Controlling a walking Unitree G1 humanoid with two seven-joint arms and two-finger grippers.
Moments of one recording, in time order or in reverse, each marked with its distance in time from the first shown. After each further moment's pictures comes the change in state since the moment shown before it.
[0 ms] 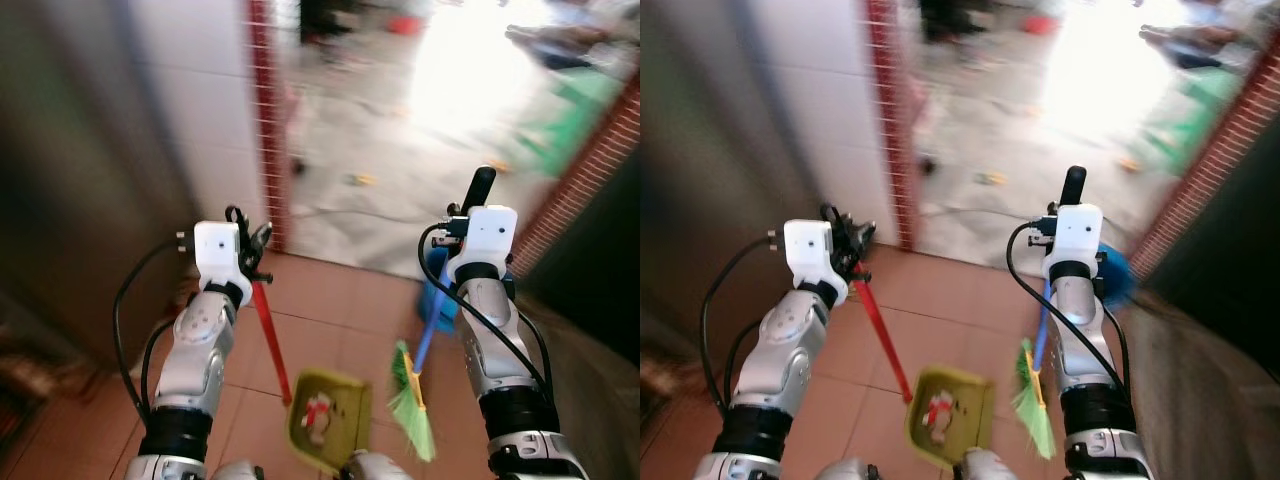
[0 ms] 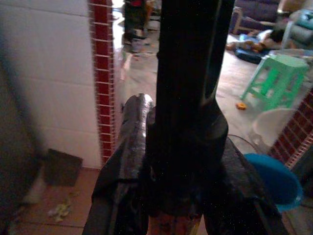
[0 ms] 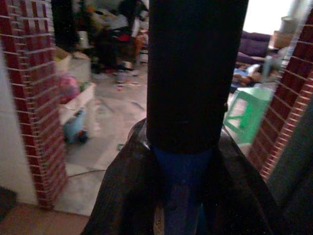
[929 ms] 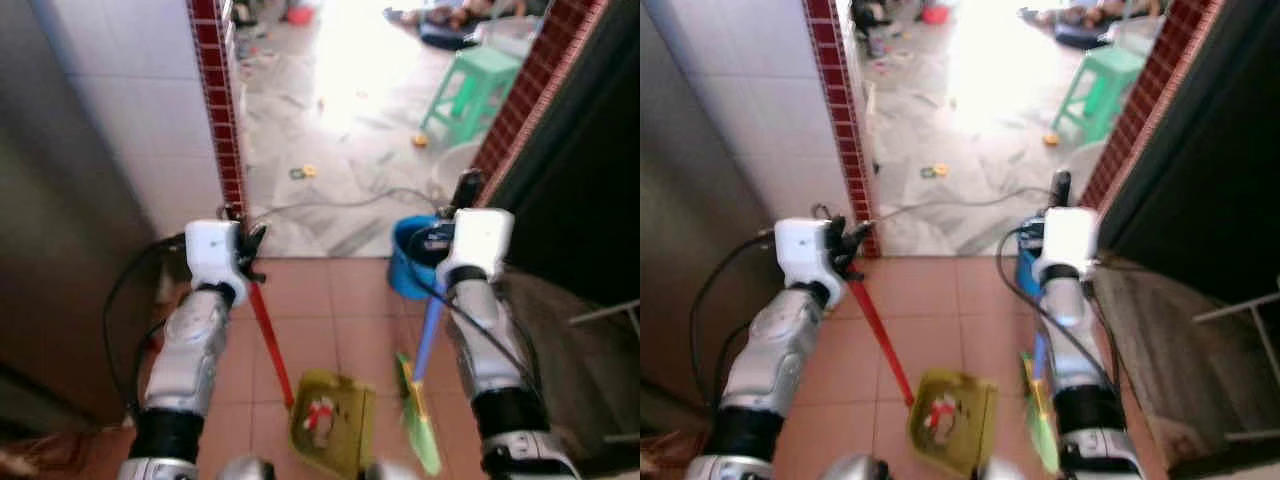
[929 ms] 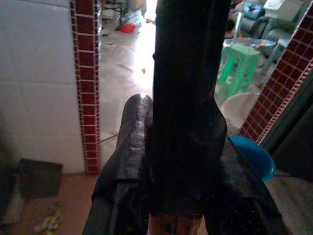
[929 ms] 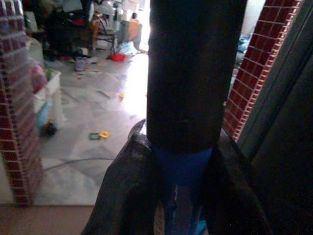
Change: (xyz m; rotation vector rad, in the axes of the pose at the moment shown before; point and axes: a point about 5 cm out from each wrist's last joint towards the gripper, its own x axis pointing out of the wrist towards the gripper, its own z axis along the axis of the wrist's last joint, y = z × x) left arm -0.003 0.002 0.001 -0.017 0.009 0.002; right arm 0.002 0.008 -0.001 -0.014 0.012 0.022
